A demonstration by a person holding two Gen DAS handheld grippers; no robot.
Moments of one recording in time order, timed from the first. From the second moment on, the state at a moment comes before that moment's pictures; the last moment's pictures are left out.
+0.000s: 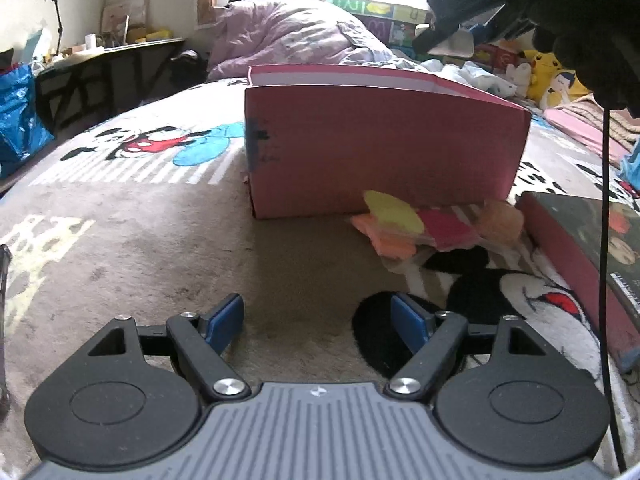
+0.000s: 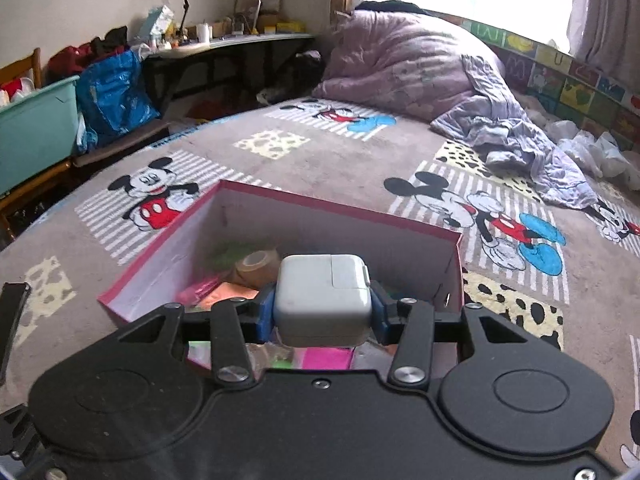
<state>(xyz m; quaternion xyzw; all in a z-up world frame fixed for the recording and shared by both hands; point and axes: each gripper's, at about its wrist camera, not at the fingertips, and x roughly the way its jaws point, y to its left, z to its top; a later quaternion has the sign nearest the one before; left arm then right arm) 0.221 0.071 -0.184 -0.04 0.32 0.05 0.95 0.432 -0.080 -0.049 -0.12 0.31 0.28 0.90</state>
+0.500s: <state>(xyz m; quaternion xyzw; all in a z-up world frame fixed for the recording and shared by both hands) 0.224 0.073 -0.186 -0.04 0.33 0.05 0.94 0.486 -0.049 -0.065 -0.15 0.38 0.27 0.87</state>
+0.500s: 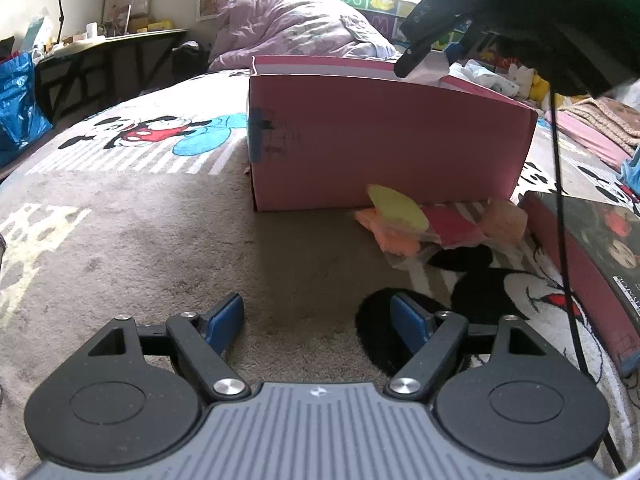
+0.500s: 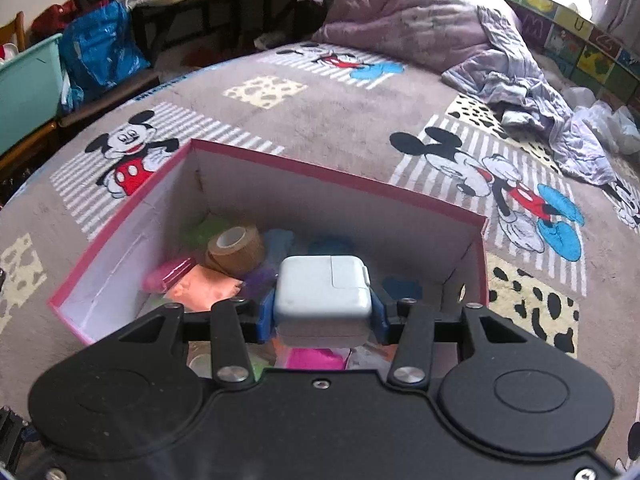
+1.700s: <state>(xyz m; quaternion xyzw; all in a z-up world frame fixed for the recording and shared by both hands) 0.220 0.067 -0.185 -0.05 0.32 0.04 0.95 0.412 -0.111 -0.037 -0.07 0.36 0.19 0.91</state>
